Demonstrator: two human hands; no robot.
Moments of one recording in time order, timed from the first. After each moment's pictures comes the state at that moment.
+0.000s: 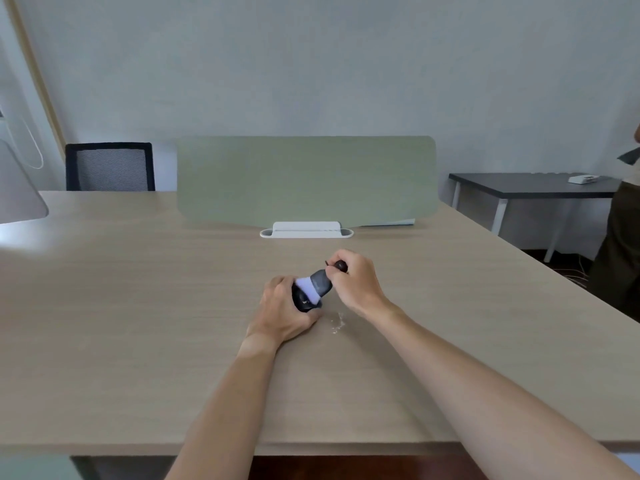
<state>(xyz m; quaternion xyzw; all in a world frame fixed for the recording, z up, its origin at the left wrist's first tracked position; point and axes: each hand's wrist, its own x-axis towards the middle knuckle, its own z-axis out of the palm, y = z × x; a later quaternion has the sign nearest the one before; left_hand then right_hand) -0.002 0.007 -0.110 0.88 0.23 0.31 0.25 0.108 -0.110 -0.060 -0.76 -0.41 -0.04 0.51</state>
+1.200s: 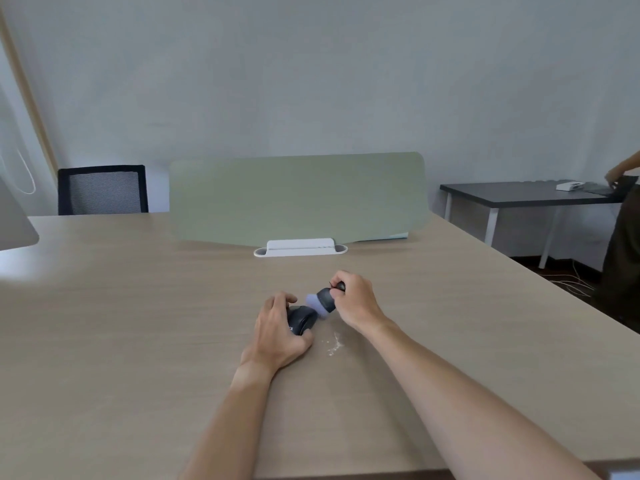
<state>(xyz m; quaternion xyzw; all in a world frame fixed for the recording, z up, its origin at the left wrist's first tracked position) -0.003 0.007 -0.113 0.88 0.21 0.33 0.27 0.133 -0.103 -0.070 -0.81 -0.37 -0.02 0.45</state>
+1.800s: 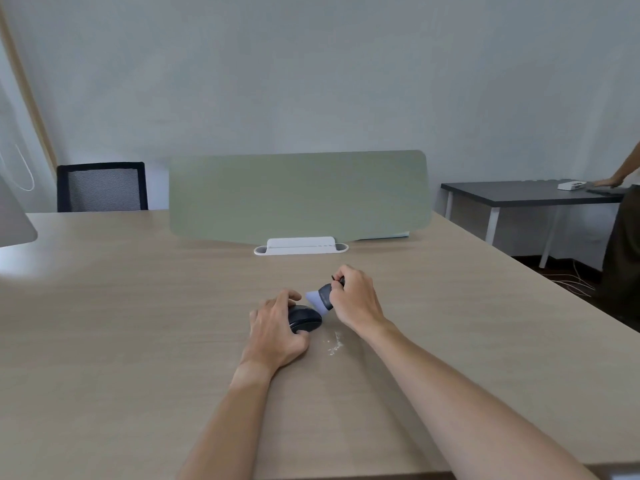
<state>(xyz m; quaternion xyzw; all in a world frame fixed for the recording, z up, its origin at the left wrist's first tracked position) -0.006 0.006 -0.109 0.90 0.21 0.32 0.22 0.122 -0.104 -0.065 -0.82 -0.34 -0.08 0.45</state>
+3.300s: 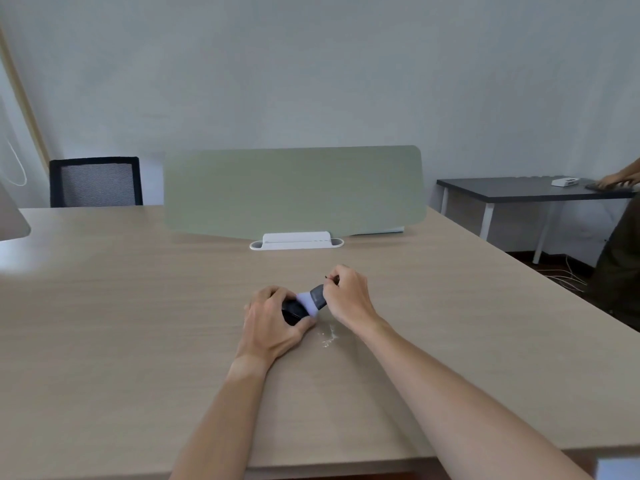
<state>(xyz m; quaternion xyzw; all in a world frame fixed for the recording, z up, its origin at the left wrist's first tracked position) -0.004 0.005 -0.108 0.88 0.21 0.37 0.19 0.106 -0.111 -0.061 -0.81 -0.32 -0.03 0.48</state>
